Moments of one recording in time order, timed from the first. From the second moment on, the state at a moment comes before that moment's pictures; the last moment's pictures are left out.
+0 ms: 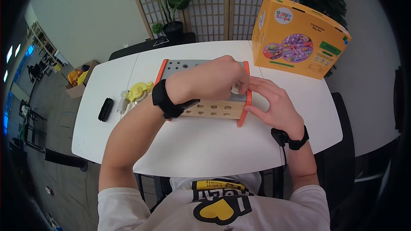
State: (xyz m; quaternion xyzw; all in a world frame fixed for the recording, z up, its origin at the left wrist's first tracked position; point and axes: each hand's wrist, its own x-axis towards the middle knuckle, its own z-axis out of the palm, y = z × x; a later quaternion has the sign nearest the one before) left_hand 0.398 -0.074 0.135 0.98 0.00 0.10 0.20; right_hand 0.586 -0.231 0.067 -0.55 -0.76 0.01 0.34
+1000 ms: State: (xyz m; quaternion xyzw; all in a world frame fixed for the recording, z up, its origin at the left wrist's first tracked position) left_hand 0.403 -0.095 0.131 0.98 0.13 0.13 0.08; right_hand 0.585 -0.231 0.066 -0.55 -0.76 0.00 0.35
